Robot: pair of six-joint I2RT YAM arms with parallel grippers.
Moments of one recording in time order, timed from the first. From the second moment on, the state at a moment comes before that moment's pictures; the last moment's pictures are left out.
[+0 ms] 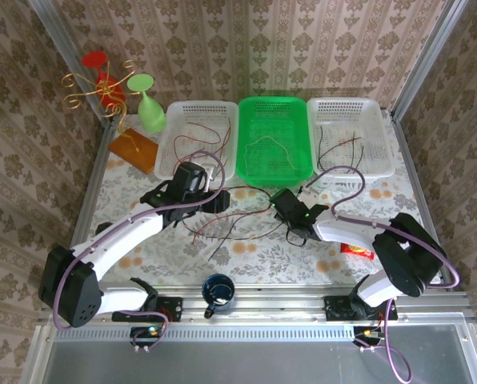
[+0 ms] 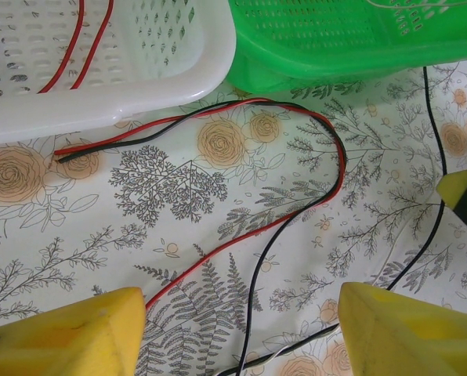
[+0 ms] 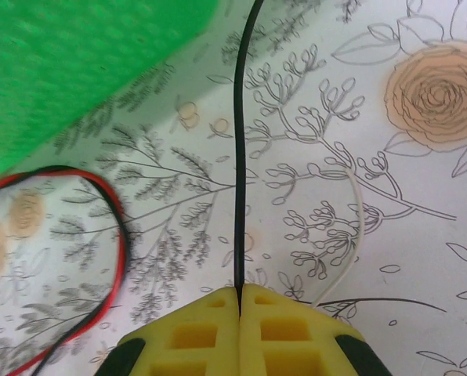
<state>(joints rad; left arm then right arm) -0.64 1.26 0.89 -0.44 0.10 -0.38 0.70 1.48 0.74 -0.27 0.44 1.20</state>
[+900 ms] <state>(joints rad) -0.73 1.48 1.01 -0.34 0.30 -0.40 0.71 0.97 0.38 0.22 0.33 0.86</state>
